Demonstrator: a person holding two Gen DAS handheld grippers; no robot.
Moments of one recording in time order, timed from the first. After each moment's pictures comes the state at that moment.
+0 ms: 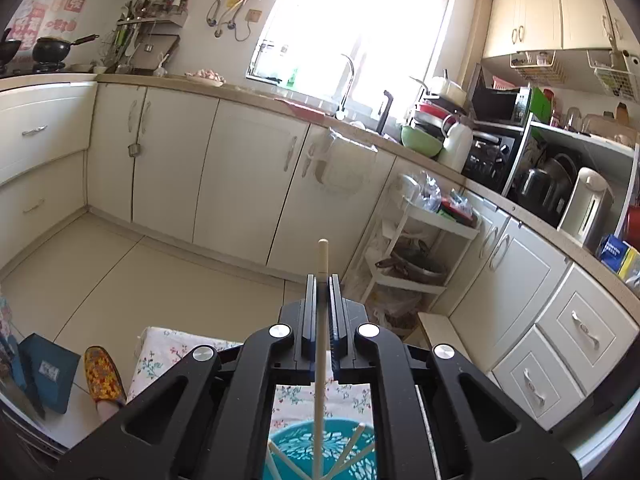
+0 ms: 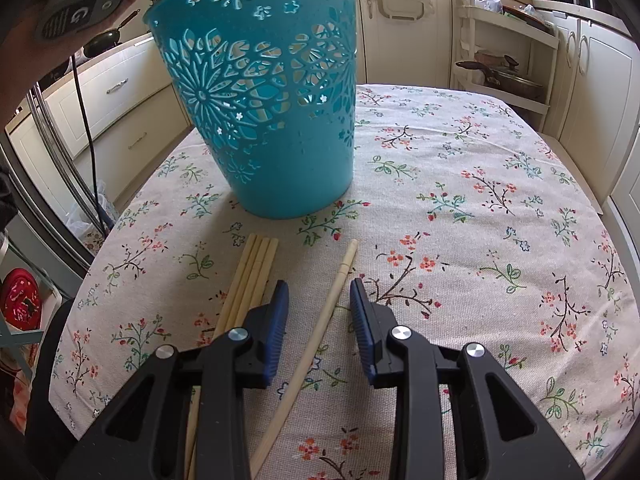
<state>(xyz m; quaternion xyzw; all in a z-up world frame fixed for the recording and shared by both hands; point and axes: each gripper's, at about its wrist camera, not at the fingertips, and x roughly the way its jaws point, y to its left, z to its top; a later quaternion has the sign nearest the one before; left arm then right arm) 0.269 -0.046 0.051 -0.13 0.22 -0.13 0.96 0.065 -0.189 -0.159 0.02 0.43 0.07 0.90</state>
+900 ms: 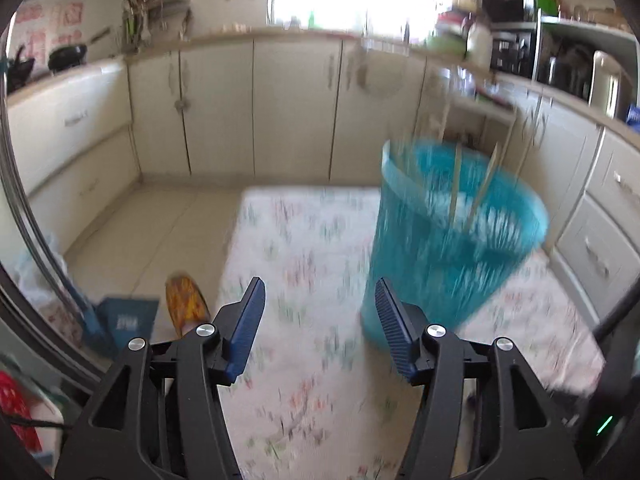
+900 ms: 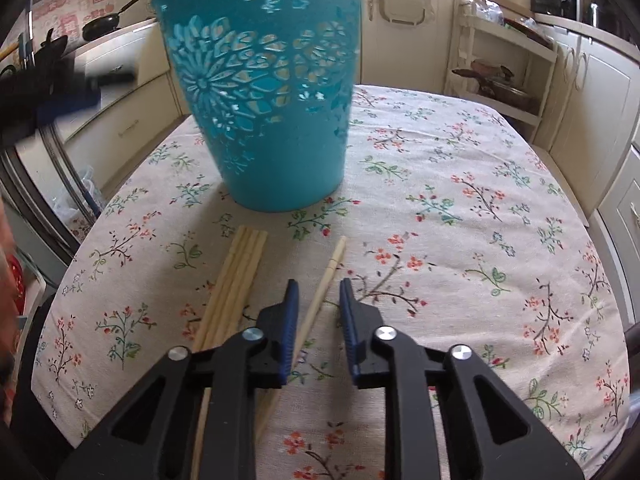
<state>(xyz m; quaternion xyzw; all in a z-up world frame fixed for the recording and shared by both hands) 0.138 0.014 -0.080 -0.01 0.33 -0.07 0.94 0.059 -0.187 -0.156 -0.01 0.43 0.05 0.90</state>
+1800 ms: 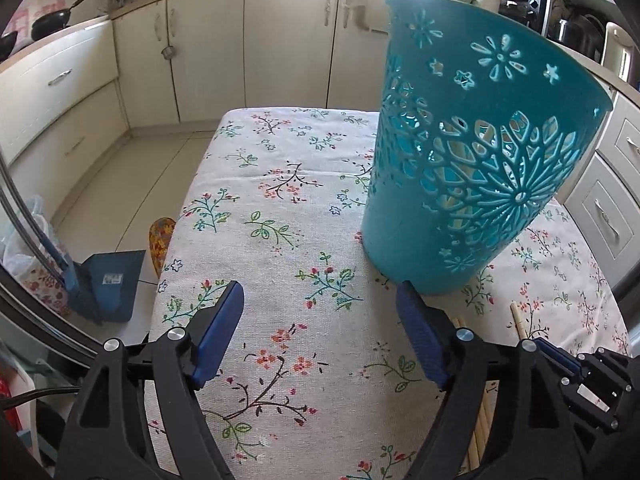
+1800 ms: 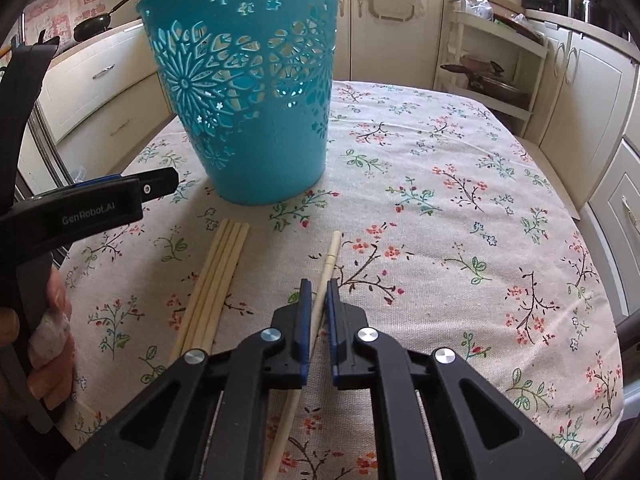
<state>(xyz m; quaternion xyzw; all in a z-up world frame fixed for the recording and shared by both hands) 0.156 -0.002 -0.143 0.00 0.40 -0.07 0.91 0.054 -0.193 -0.156 -0.02 0.43 0.04 0.90</state>
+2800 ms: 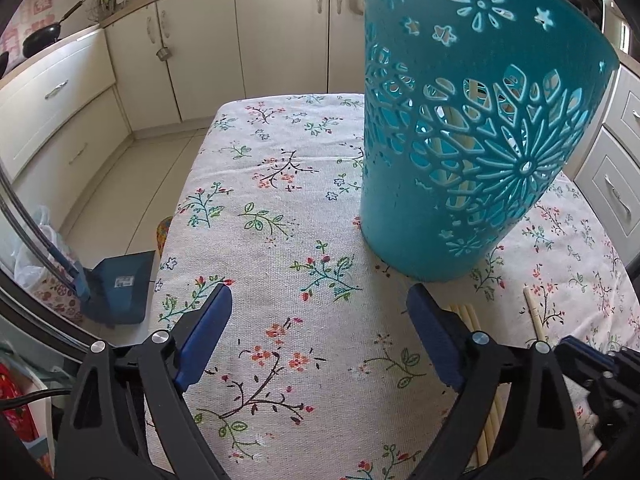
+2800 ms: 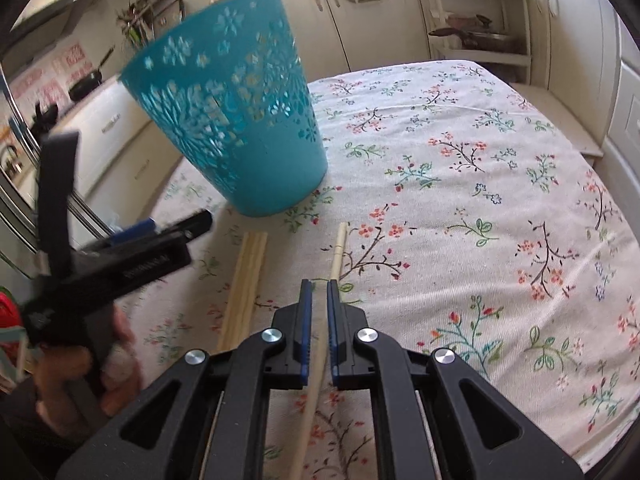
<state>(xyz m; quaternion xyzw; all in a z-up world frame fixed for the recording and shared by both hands) 0.162 -0.013 -0.148 0.04 0.42 -0.07 0.90 0.048 -0.225 -0.142 0.13 0.44 0.08 0.88</state>
